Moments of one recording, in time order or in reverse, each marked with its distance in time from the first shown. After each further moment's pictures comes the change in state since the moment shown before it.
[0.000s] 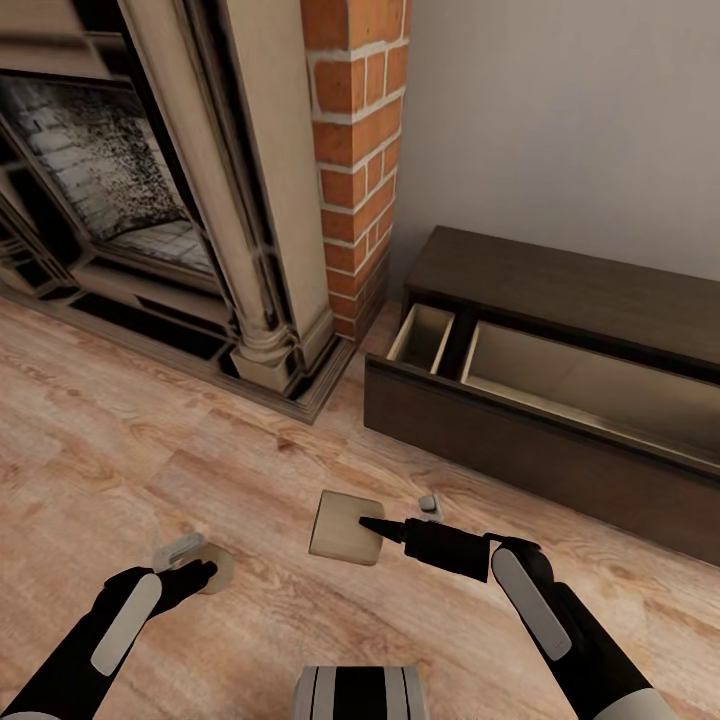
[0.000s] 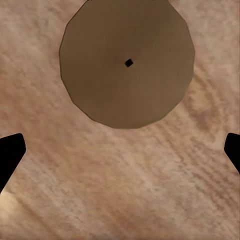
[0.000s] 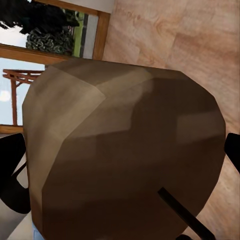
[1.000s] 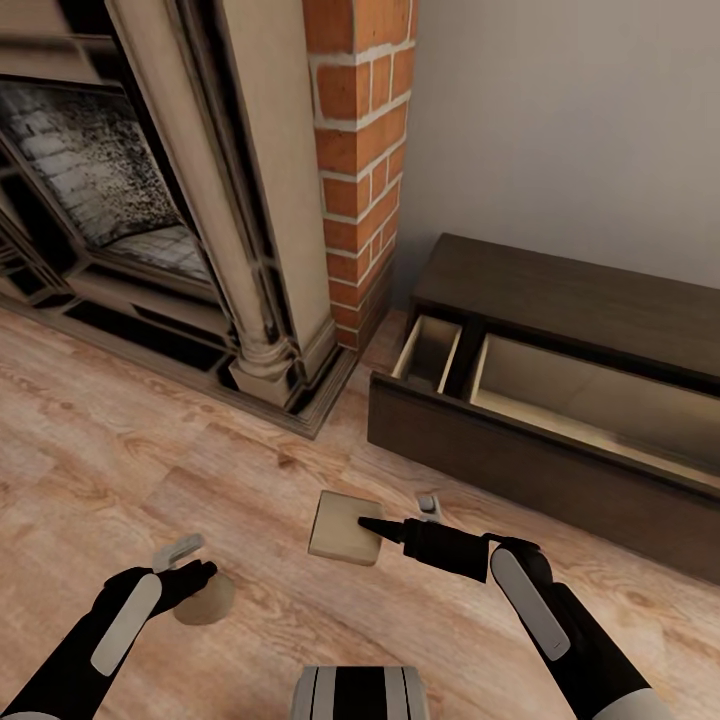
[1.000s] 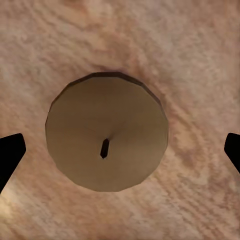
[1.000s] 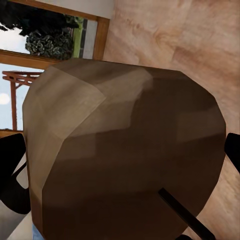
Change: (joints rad) left arm 0.000 0.000 0.000 0.001 0.000 0.000 0.001; right arm 0.000 0.004 0.000 0.001 0.003 0.000 -0.003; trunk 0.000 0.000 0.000
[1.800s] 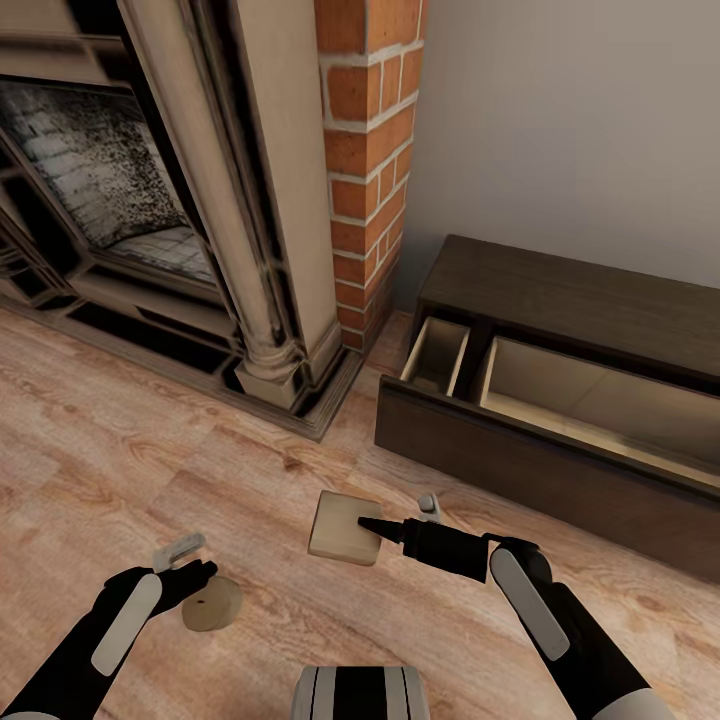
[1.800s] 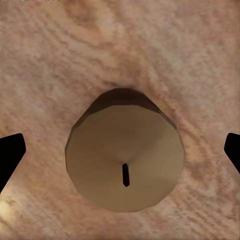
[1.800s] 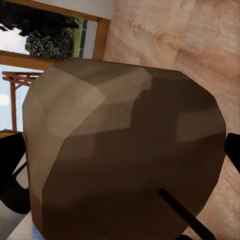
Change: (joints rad) left arm 0.000 -0.001 -0.002 -0.001 -0.001 -0.002 -0.001; right arm 0.000 0.001 0.000 0.000 0.002 0.000 0.000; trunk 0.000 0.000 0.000
